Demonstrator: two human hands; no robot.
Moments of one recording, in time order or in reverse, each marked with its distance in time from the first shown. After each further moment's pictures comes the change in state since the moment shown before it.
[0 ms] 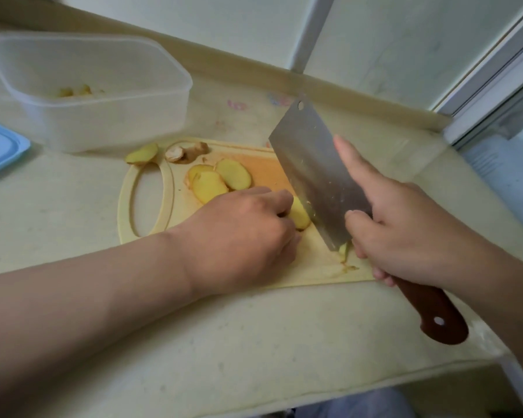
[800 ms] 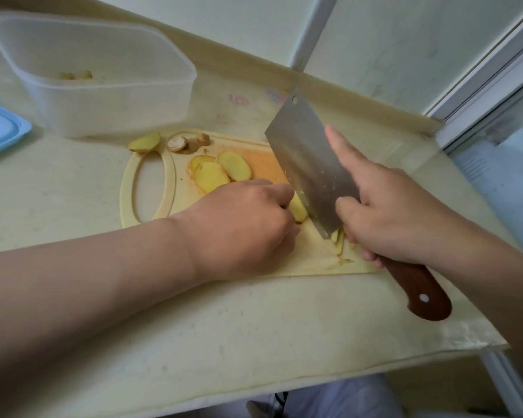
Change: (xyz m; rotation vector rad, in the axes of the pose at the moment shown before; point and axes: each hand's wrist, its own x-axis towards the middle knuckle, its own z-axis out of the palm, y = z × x) left_hand 0.001 -0.001 0.002 -0.012 0.015 0.037; right_hand 0.014 -0.007 0.002 -0.038 0.005 -0.015
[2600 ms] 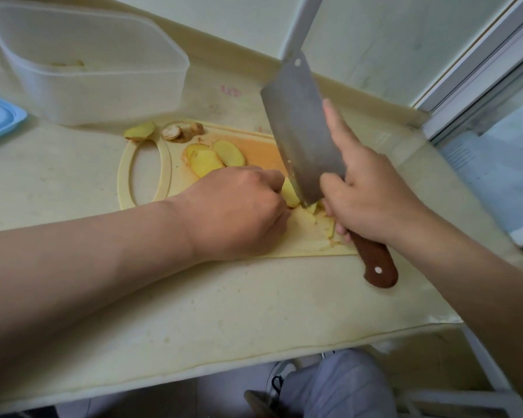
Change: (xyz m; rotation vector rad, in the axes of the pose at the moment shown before) left_hand -0.001 0.003 -0.006 0.039 -0.020 -0.022; right_hand 0.000 0.001 0.016 0.130 0.160 -0.062
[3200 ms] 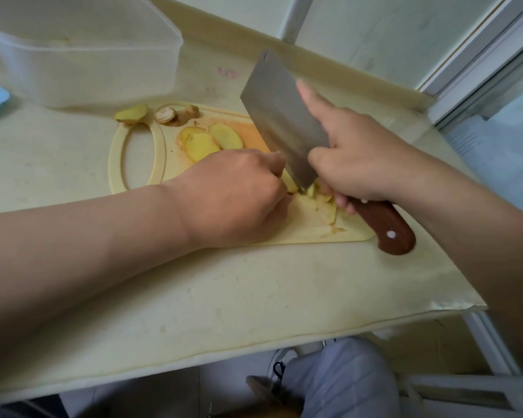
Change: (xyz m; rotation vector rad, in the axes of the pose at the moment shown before) left_hand 0.002 0.000 0.001 0.012 -0.010 0.009; right_hand 0.022 -0.018 -0.006 -0.157 -0.152 0.045
